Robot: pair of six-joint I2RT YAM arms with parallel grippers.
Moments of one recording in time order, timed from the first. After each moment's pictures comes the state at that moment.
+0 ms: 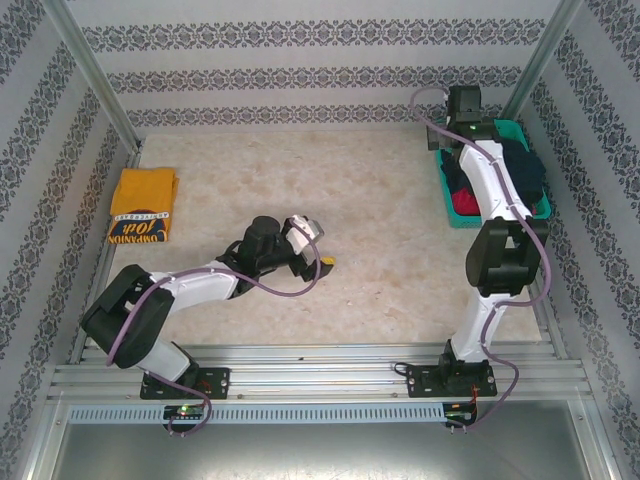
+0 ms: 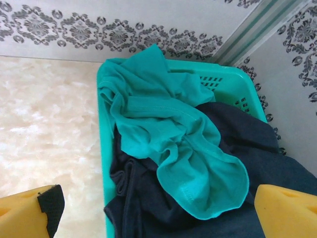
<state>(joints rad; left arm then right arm) -0.62 1.52 0.69 0.43 0.35 0.19 -0.02 1.94 1.88 -0.66 0.33 -0.11</state>
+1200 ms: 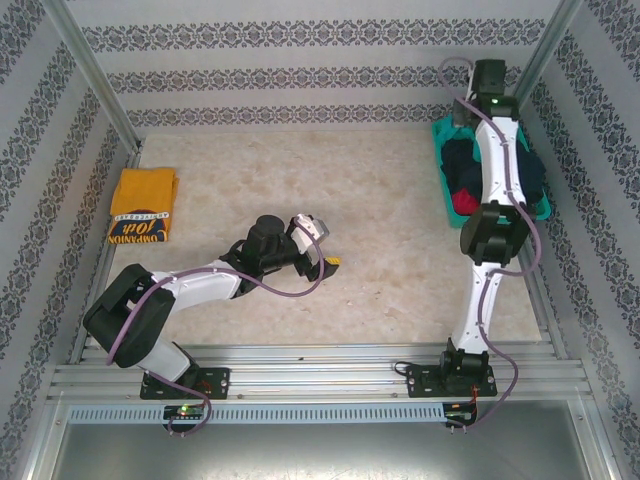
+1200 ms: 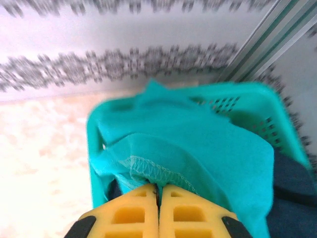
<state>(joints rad) -0.65 1.53 0.71 0.44 0.36 0.17 -0.12 2.28 2.51 -0.93 0.14 -0.02</state>
